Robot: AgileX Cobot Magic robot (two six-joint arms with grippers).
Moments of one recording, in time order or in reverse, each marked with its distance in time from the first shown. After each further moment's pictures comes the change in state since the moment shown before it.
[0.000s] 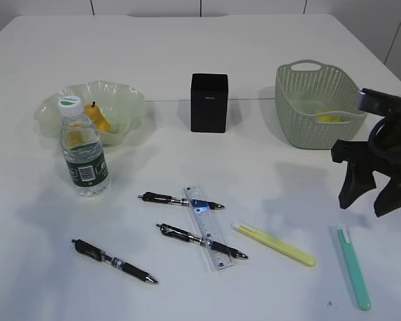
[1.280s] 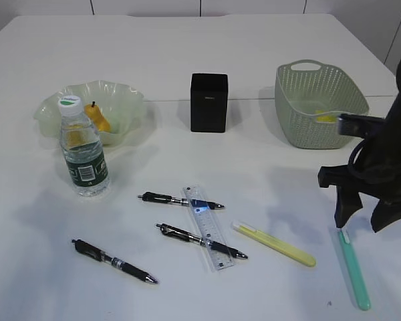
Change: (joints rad) left arm 0.000 0.000 0.000 0.000 0.021 0.000; right arm 0.066 0.110 -0.002 -0.143 -0.043 0.104
